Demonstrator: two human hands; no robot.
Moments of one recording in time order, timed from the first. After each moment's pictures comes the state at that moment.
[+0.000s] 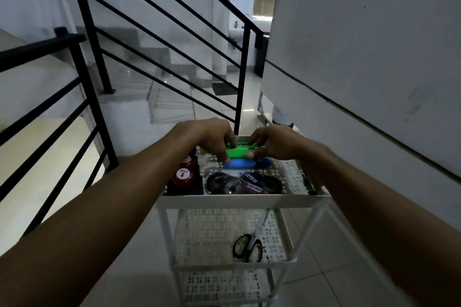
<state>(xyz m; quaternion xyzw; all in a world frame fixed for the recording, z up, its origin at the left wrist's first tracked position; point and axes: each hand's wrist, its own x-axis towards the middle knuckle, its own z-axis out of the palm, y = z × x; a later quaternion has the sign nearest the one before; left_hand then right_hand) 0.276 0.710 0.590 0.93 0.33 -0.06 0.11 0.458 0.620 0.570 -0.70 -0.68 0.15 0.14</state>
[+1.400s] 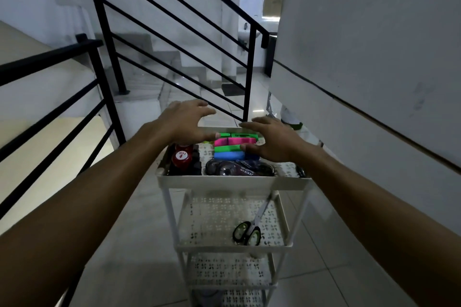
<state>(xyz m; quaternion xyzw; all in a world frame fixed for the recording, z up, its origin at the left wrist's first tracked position) 0.215 0.685 0.591 0.91 0.40 0.10 -0.05 0.449 0.590 0.556 -0.68 -0.73 -0.03 0.12</state>
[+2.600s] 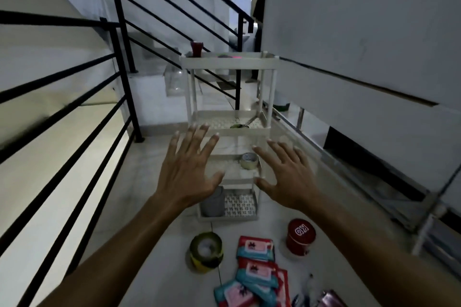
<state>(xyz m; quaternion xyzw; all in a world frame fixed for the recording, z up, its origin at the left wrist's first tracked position) 0.075 0.271 0.340 0.87 0.39 0.25 -0.17 0.318 0.193 0.304 -0.71 -0.67 -0.16 0.17</state>
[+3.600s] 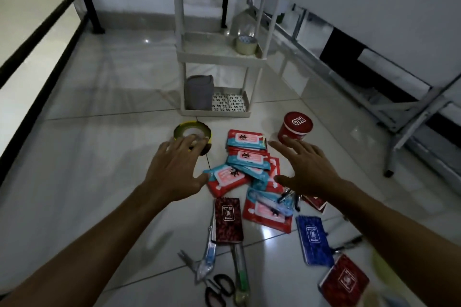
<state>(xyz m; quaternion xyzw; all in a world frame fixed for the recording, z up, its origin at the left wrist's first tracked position) 0.014 0.205 -0.006 0.92 0.39 0.08 0.01 0.303 0.080 0.004 -0.77 -0.64 0.02 -0.04</state>
